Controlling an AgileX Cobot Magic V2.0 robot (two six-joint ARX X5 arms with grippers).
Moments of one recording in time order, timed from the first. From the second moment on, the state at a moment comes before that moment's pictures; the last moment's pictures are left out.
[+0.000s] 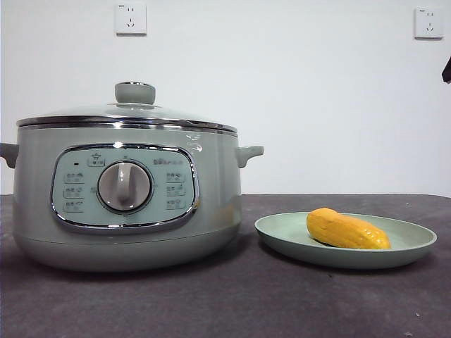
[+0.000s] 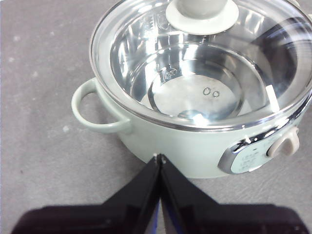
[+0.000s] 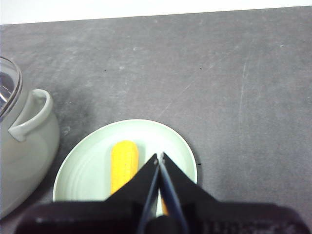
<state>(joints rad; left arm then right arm) -0.57 0.52 0.61 -0.66 -0.23 -0.04 0.46 0.63 0.53 -0.31 0.24 0.18</state>
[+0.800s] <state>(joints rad) -0.03 0.01 0.06 -0.26 -0.06 -0.02 0.46 0.63 0.53 -0.31 0.24 0.18</state>
